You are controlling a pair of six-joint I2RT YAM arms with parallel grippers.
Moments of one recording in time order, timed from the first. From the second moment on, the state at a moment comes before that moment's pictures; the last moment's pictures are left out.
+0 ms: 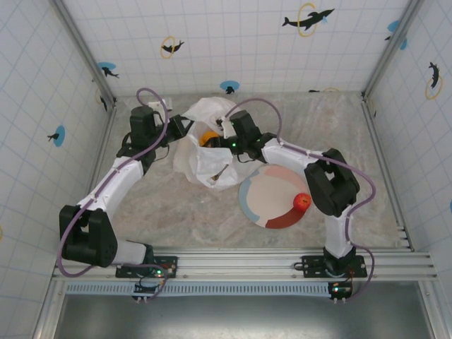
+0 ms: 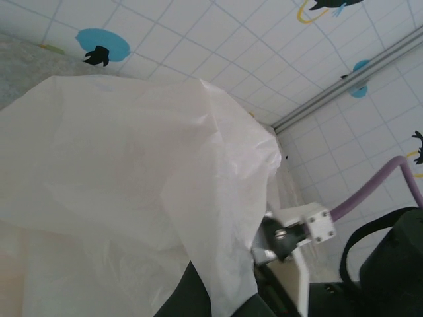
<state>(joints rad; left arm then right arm) -0.22 1.38 1.01 0.01 0.53 -0.60 0.70 1.97 1.43 -0.09 -0.48 0.48</state>
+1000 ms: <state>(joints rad) -0.21 1.42 1.01 -0.01 0.51 -0.60 0.60 1.51 1.10 -0.14 -0.37 0.32</state>
